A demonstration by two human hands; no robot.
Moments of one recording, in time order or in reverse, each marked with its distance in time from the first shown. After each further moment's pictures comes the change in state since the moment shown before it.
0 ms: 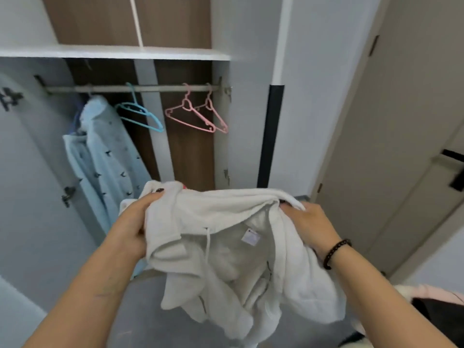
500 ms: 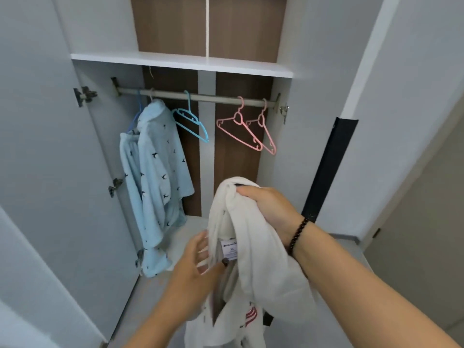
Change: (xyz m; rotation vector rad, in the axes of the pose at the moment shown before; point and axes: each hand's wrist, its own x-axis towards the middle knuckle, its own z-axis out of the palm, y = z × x) left_hand 0.023 -0.068 0.049 0.493 0.125 0.329; right_hand 0.117 -0.093 0.101 0.226 -0.571 0.112
